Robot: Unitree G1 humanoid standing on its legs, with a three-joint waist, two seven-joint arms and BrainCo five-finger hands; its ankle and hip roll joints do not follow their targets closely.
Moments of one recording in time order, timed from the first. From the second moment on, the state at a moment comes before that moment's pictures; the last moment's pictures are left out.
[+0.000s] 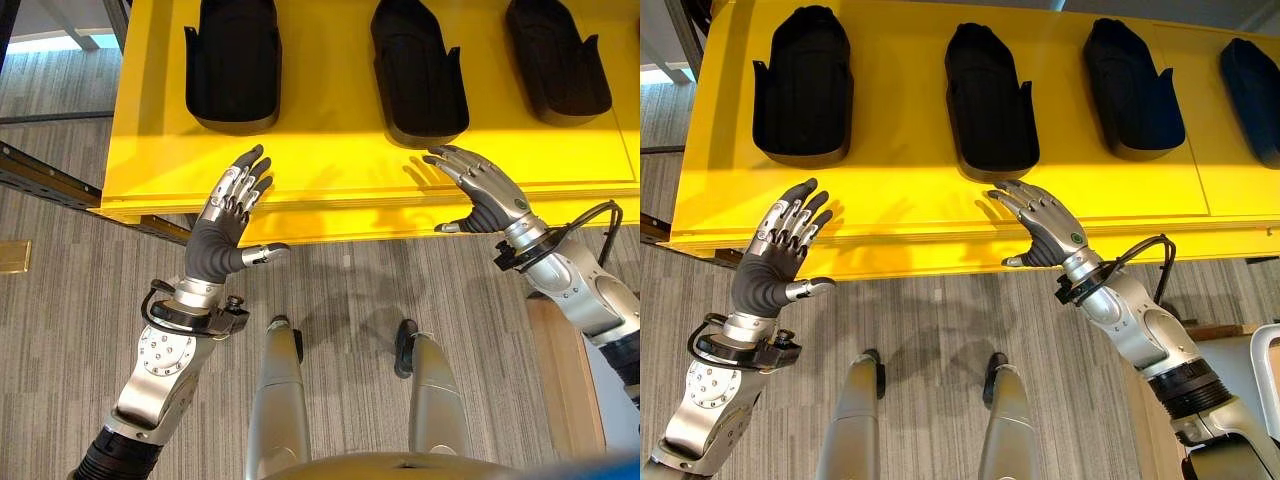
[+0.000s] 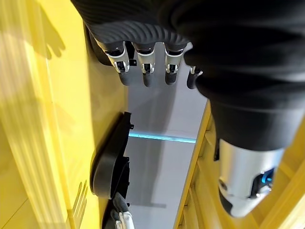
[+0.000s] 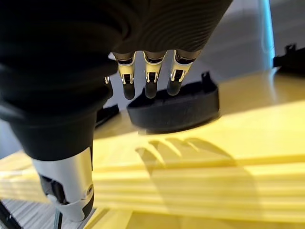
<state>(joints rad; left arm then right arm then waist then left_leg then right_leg) 0.09 0.61 -0.12 -0.39 -0.48 -0.40 0.03 -0.43 -0.83 0.34 0.03 -0.49 -0.28 -0.16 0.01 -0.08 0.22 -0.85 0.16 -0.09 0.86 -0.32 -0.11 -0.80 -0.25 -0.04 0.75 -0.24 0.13</state>
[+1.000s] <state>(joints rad) 0.10 0.61 -0.12 -0.37 -0.48 -0.40 0.03 -0.56 -0.83 0.37 0.14 -0.50 -0.25 -0.16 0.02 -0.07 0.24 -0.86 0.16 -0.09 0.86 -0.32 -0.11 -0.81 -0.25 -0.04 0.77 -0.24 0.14</state>
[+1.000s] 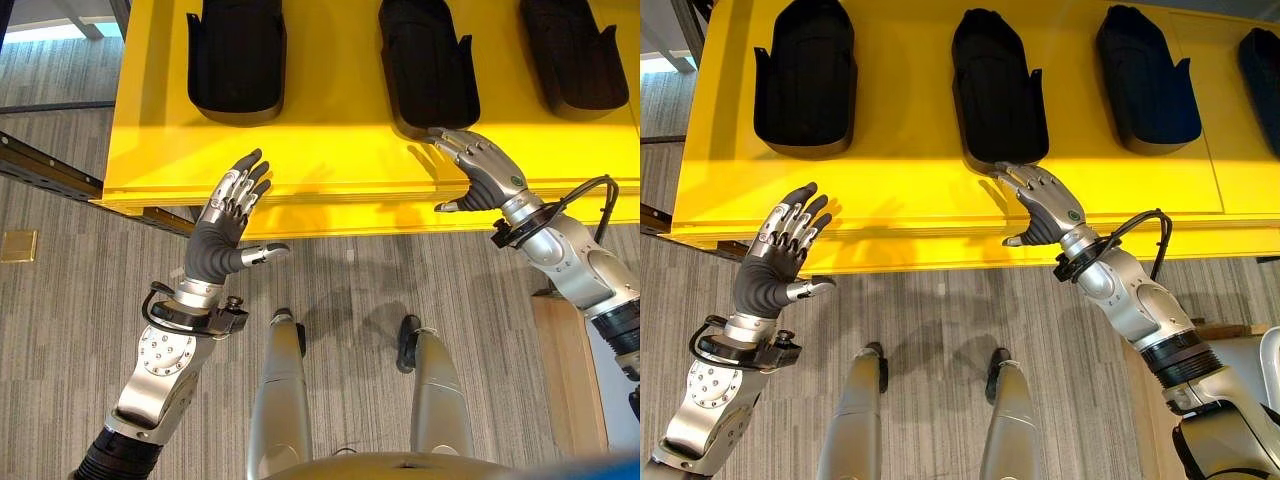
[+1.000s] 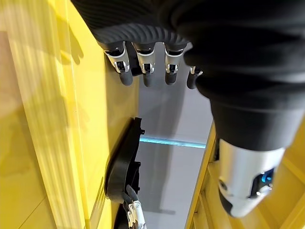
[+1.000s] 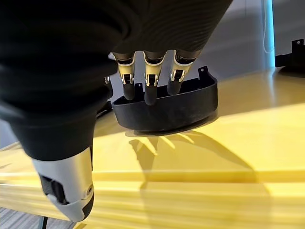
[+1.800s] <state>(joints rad) 0.10 0.61 -0.12 -0.37 -0.48 -0.40 0.03 -0.71 -0.83 0.46 0.25 -0.50 -0.22 -0.18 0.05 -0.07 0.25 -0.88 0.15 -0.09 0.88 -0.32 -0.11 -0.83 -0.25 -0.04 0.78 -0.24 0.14</state>
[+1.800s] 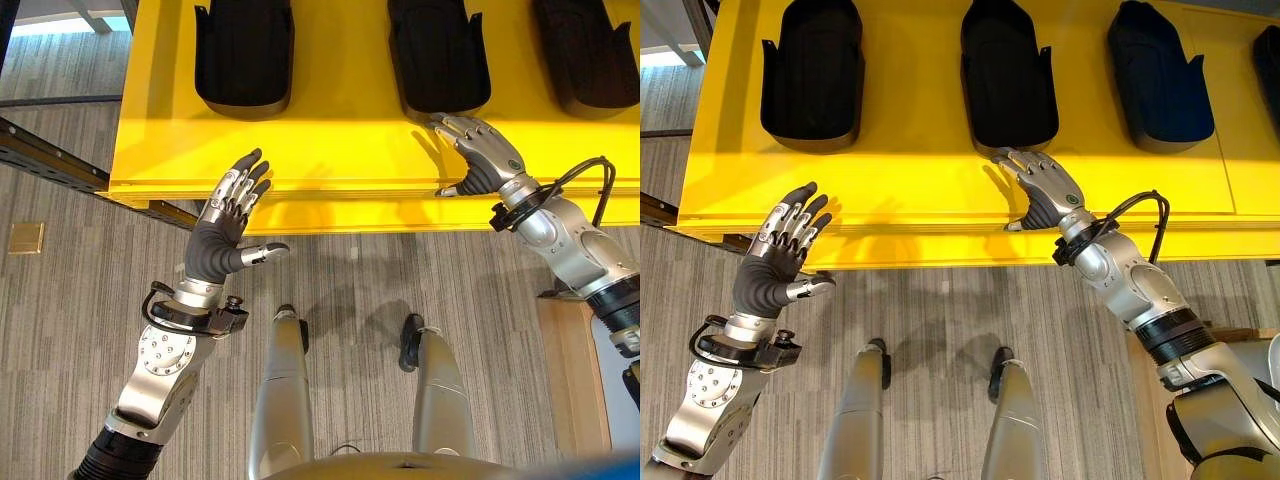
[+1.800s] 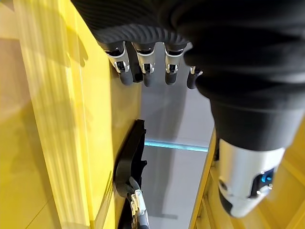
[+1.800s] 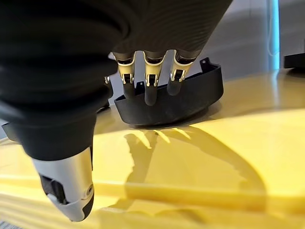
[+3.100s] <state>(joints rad) 0.26 0.55 -0.03 -0.33 -0.52 -0.38 0.00 0.04 -0.76 0.11 -0.26 -0.16 -0.32 -0.02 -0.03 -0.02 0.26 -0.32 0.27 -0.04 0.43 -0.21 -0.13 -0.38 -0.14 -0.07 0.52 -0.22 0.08</state>
